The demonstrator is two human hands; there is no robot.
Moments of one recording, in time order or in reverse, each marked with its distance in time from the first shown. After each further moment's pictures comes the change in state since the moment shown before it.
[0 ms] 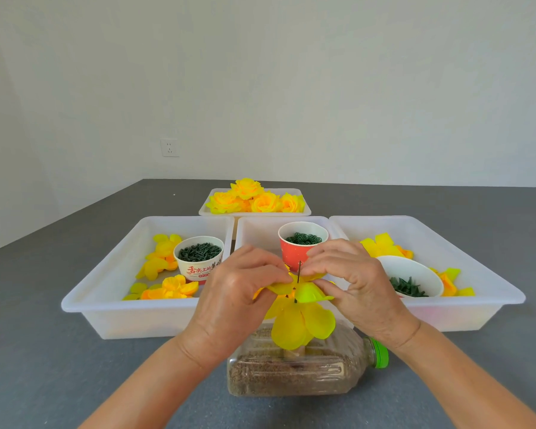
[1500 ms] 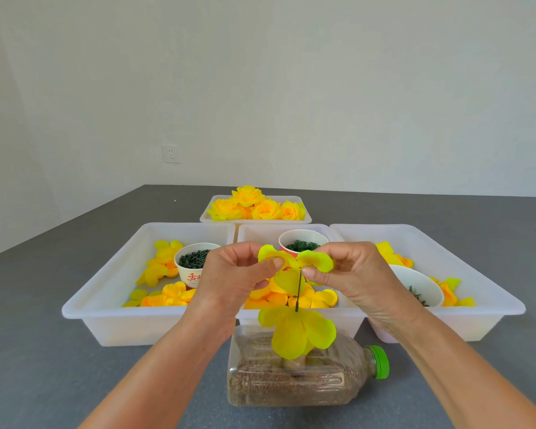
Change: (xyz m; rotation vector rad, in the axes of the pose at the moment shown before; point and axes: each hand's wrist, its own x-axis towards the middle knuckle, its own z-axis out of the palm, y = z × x) left_hand 0.025 0.002 -0.002 -0.841 0.068 -0.930; right_hand 0.024 -0.014 -0.010 0.672 -0.105 0.520
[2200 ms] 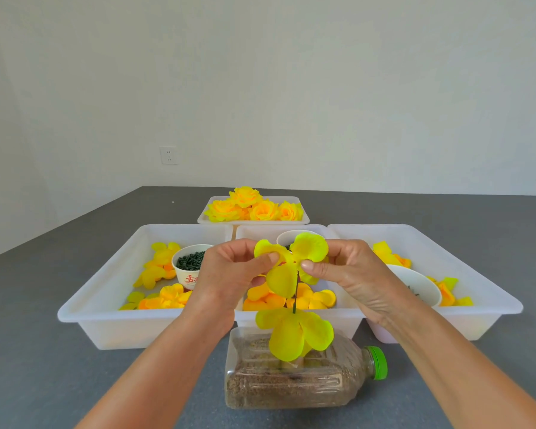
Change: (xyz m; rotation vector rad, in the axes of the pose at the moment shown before) left_hand 0.009 0.000 0.002 0.001 0.014 -0.021; right_hand 0.008 0.003 -0.003 0.143 -0.001 0.168
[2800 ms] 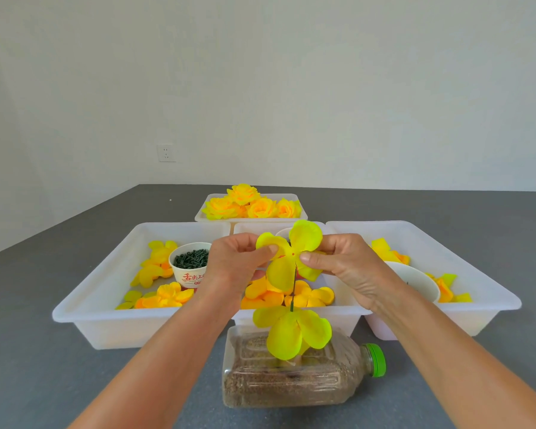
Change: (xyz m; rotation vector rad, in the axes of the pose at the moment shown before) left_hand 0.022 -0.006 0.009 0.080 0.048 -0.044; right_hand 0.017 0.010 -0.007 -0.031 0.060 0.119
